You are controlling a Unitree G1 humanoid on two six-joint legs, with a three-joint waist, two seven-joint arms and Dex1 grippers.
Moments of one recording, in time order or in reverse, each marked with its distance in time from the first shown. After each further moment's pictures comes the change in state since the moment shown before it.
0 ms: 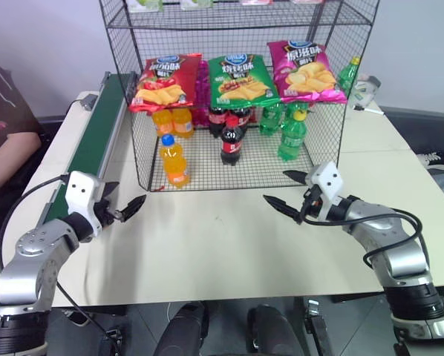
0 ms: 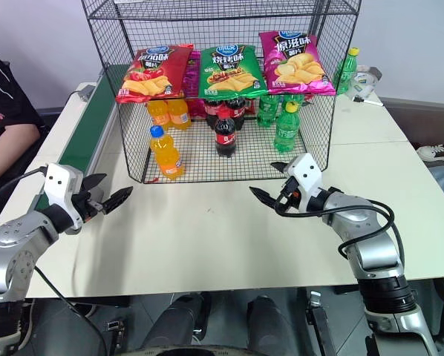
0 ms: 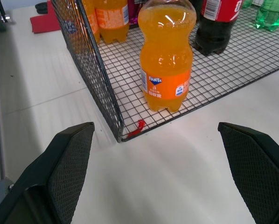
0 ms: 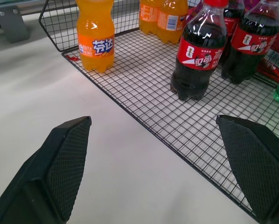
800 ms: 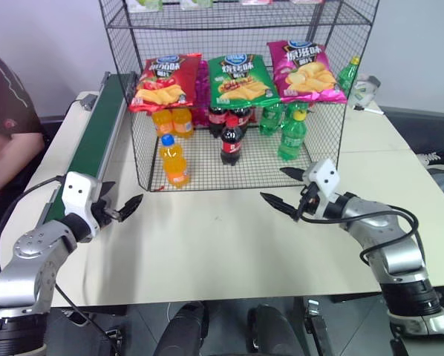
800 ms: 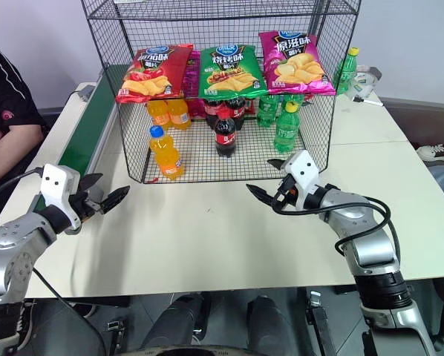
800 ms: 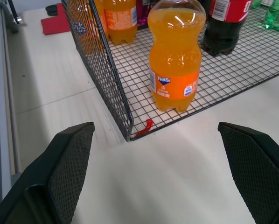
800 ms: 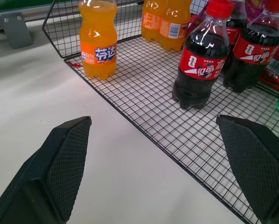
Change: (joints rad) left arm 0.013 -0.001 0.011 -0.004 0.002 -0.010 0.023; right arm -0.031 0.014 0.021 0.024 -0.002 -0.008 -0.001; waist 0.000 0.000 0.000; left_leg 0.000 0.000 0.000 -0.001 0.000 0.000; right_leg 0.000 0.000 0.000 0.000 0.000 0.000
